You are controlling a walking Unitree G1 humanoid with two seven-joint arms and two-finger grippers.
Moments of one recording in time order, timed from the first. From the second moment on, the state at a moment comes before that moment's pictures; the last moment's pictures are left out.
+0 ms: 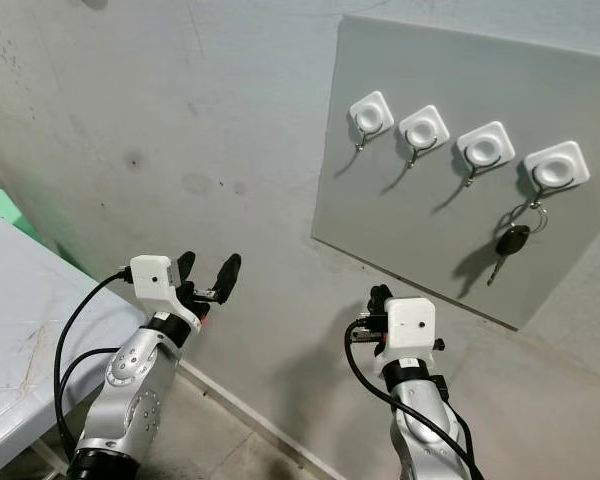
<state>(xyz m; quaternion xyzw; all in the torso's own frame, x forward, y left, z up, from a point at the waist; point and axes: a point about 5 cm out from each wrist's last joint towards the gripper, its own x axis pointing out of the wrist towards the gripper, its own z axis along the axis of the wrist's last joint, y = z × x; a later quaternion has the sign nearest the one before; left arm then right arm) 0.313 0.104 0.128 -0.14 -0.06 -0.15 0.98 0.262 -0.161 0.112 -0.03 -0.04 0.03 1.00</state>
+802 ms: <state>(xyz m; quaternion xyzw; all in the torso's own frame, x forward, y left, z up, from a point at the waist) 0.308 0.103 0.127 -0.16 -0.04 -0.15 0.98 0.261 -0.156 0.117 -0.02 -0.06 0.04 1.00</state>
